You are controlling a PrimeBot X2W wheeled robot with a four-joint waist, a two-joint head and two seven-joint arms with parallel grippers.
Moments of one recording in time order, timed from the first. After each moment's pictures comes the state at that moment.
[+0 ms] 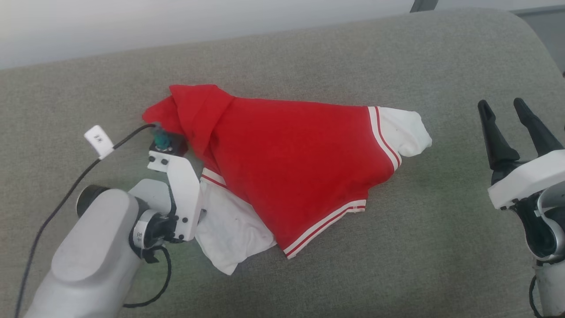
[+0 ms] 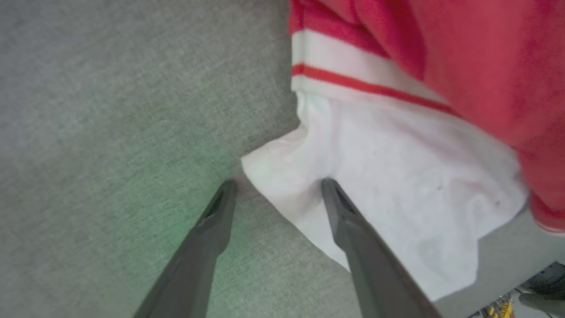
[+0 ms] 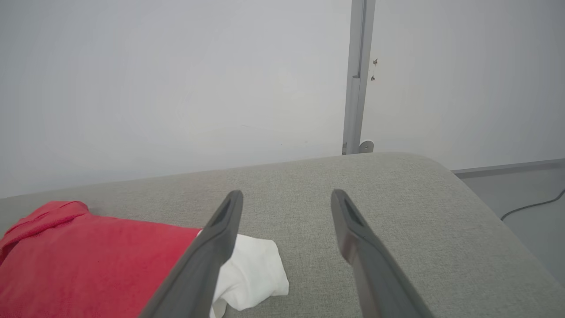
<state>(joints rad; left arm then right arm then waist) -0.58 0.39 -0.44 0.34 -0.61 0.05 1.00 -0.35 -0.28 -0.04 0.11 0.46 0.13 0.11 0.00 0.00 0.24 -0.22</state>
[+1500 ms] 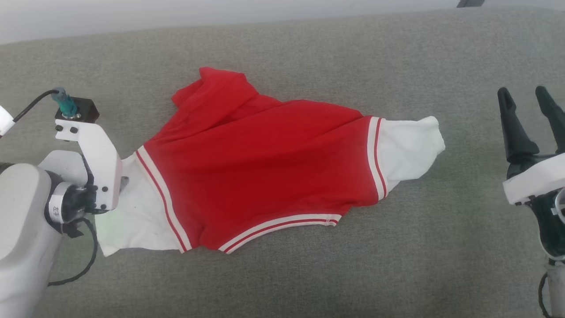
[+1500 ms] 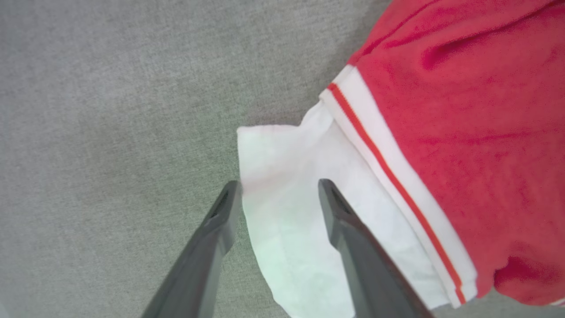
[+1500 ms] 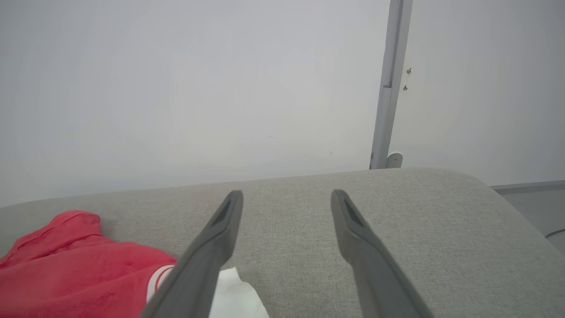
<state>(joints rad) -0.65 0.58 -0.36 0.37 -0.62 0.06 0.97 -0.34 -0.27 -0.10 0.03 0.46 0.13 0.11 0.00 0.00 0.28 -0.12</state>
